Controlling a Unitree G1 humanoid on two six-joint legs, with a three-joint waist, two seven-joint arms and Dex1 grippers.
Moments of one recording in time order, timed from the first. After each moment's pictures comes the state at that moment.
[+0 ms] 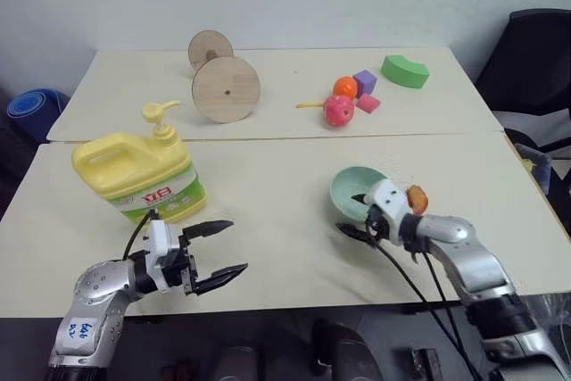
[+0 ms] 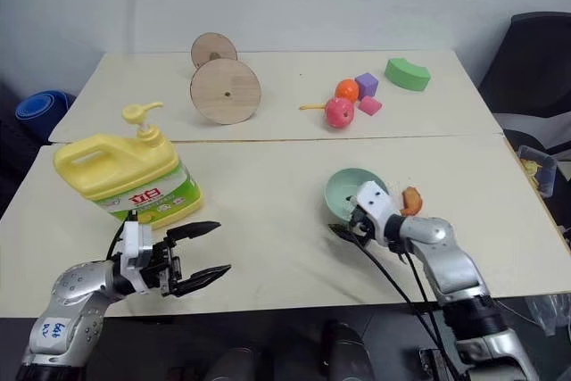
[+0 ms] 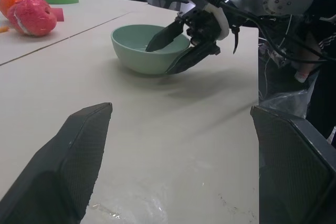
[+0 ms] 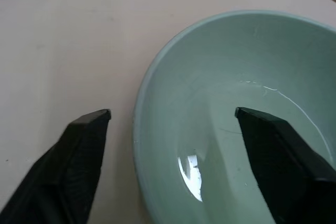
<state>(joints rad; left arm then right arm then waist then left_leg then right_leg) 0.09 0.56 0.13 -0.20 -0.52 0.05 -1.06 -0.34 -0.54 0.16 0.05 0.13 0.35 0.75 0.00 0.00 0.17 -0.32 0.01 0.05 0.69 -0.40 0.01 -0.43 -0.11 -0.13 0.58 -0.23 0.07</state>
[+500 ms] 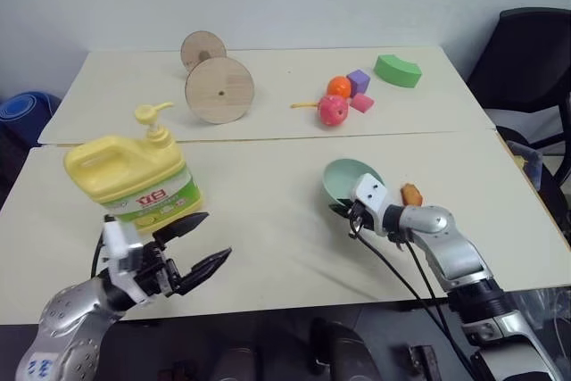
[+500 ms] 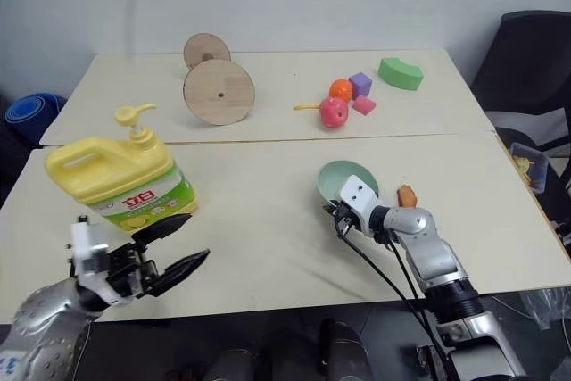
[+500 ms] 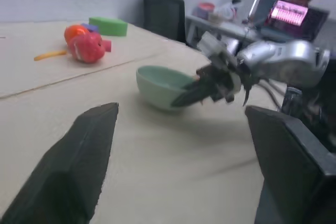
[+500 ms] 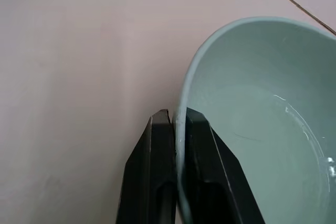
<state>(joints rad) 0.30 0.53 0.35 -0.57 -0.84 0.27 -0.79 -0.44 -0.50 0.21 0.13 0.08 0.25 0.85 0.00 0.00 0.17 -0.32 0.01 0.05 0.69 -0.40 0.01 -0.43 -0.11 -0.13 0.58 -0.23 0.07</state>
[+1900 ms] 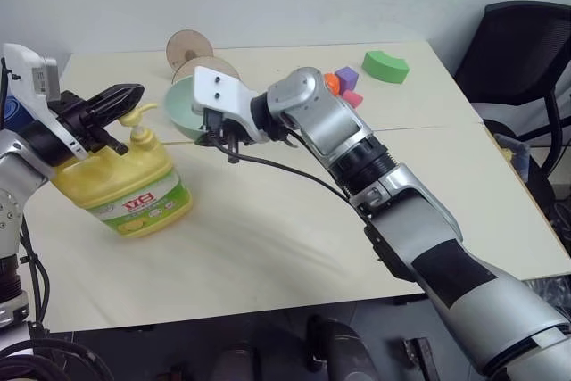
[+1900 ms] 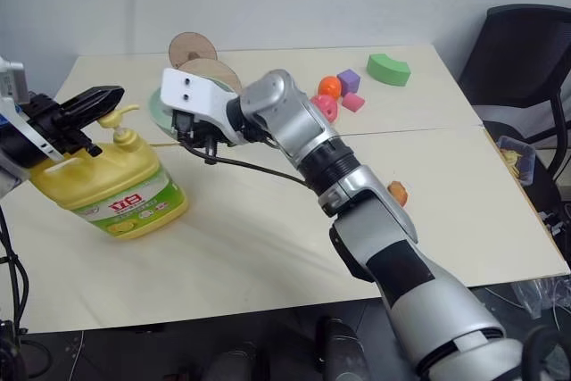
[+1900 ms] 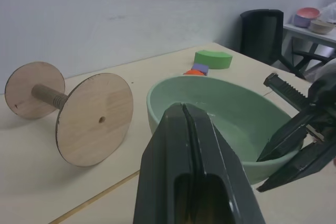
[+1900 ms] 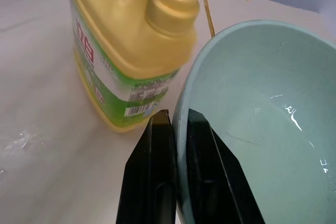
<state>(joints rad) -0.49 0.91 0.39 -0.04 -0.81 0.65 -0.57 -1.43 -0.01 0.39 0.75 -0.06 0.30 1.08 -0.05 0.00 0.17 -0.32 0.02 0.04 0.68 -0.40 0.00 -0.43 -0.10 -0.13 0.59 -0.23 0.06</state>
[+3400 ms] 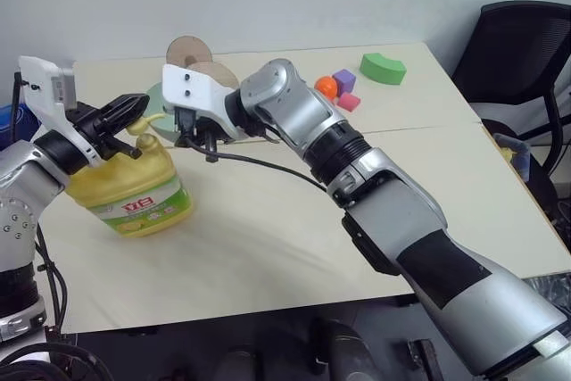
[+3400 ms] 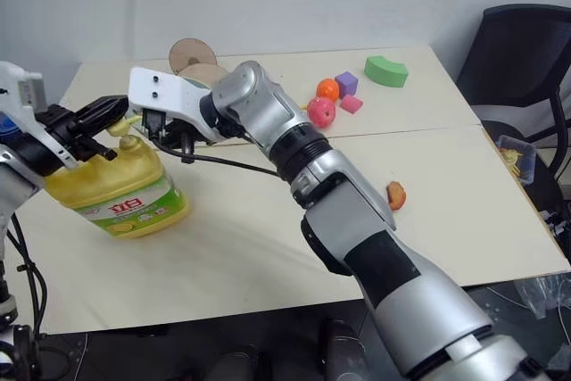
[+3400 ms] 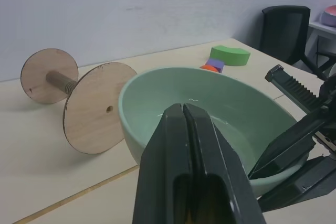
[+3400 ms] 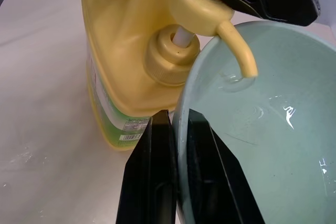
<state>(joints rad) -0.43 0.82 0.41 -0.15 -0.78 0.75 -0.43 -1.55 0.09 0.34 1.01 -0.08 0.18 1.08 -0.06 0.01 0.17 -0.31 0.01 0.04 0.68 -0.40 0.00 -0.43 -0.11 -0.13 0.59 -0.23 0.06</state>
